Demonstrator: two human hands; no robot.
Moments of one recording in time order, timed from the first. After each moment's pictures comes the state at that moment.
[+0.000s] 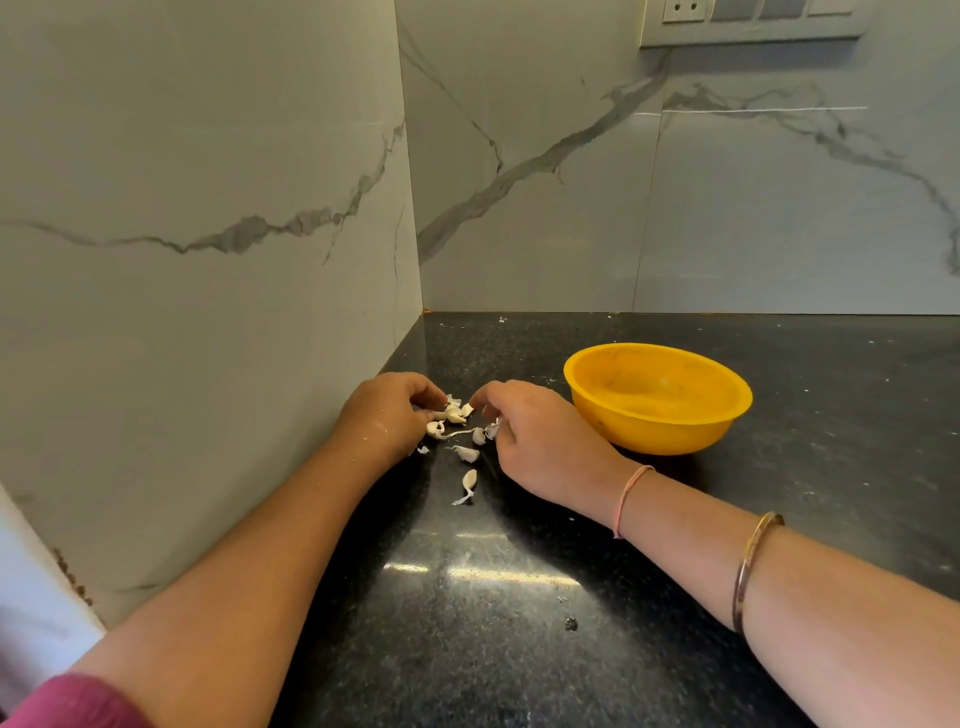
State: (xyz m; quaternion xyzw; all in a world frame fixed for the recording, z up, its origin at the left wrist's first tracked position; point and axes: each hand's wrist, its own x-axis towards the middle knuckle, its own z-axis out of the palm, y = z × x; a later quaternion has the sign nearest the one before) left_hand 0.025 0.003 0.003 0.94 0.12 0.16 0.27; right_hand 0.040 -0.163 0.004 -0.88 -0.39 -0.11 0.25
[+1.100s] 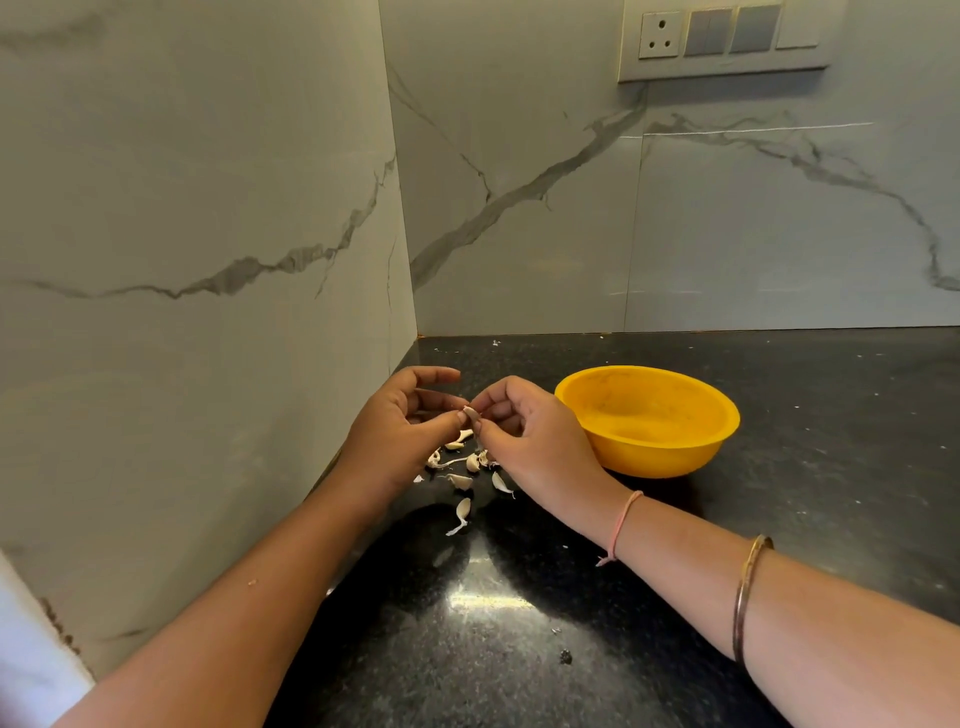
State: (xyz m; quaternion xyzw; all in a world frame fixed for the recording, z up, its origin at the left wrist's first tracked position) left_hand -0.005 -0.025 0.017 0.78 -0.01 0.22 0.58; right_hand 0.043 -0.158 0.001 -0.77 -0.31 -0.11 0.55
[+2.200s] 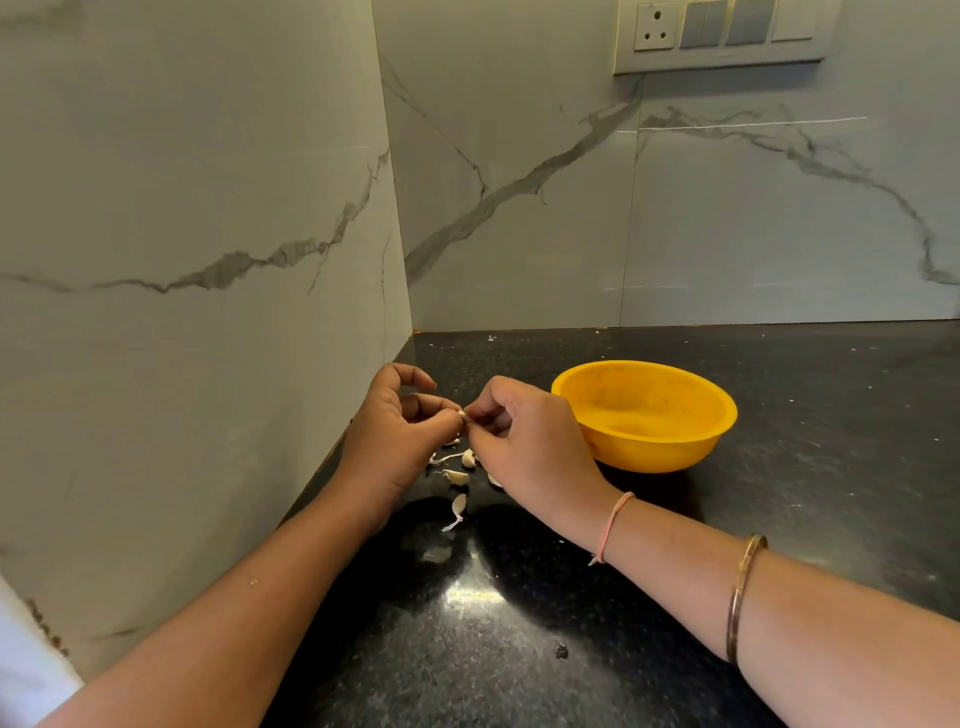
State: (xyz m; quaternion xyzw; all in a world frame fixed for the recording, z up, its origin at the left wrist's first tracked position) left_hand -0.005 -0.032 0.013 0.76 0.02 0.24 0.60; right_hand 0.034 -0.156 0.001 -0.79 -0.34 -0.20 0.47
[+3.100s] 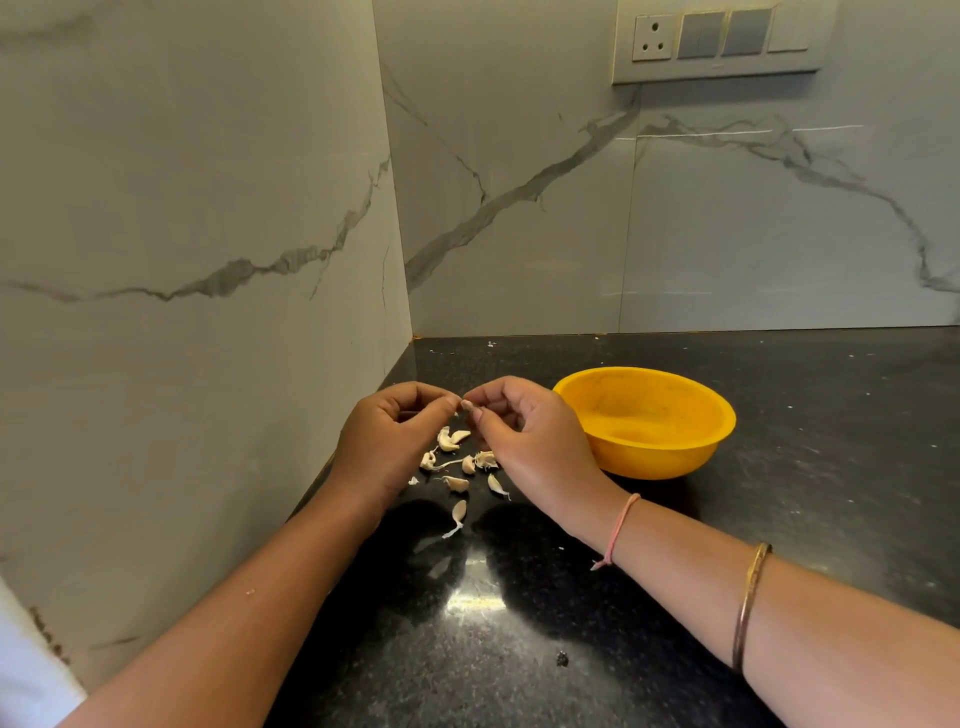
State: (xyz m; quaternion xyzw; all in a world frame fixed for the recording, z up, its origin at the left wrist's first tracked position) left_hand -0.007 -0.029 0.018 0.78 0.04 0.26 0.56; right_hand 0.040 -0.157 0.003 -0.75 -0.30 -0.12 0.58
